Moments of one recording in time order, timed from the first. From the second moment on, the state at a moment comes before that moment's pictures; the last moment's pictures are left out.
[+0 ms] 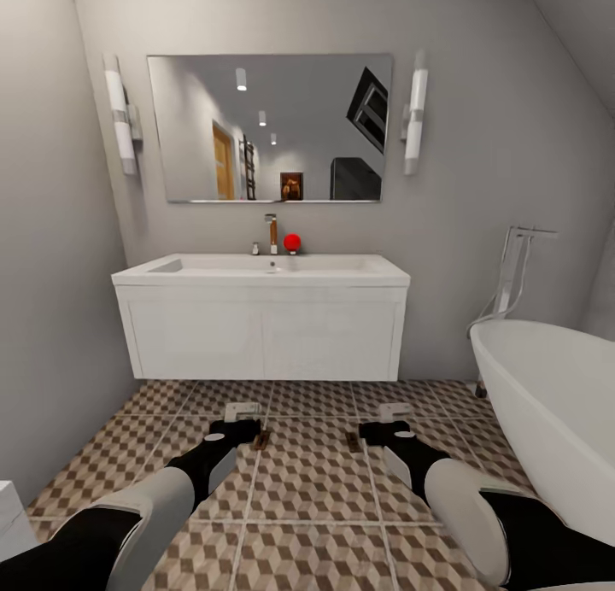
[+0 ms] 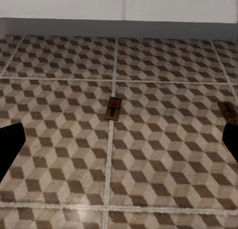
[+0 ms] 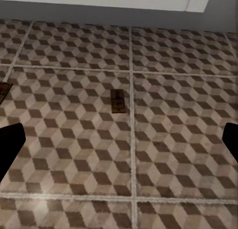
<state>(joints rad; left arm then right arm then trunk) -0.87 -0.11 -0.08 -0.11 0.07 -0.04 0.13 -0.92 0.09 -0.14 -0.01 0.19 -0.03 -0.11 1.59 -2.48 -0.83</state>
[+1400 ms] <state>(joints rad) -0.87 -0.11 -0.08 -0.11 0.07 -0.04 0.12 -0.92 0.08 -0.14 -0.01 0.19 -0.03 -0.11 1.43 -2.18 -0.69</state>
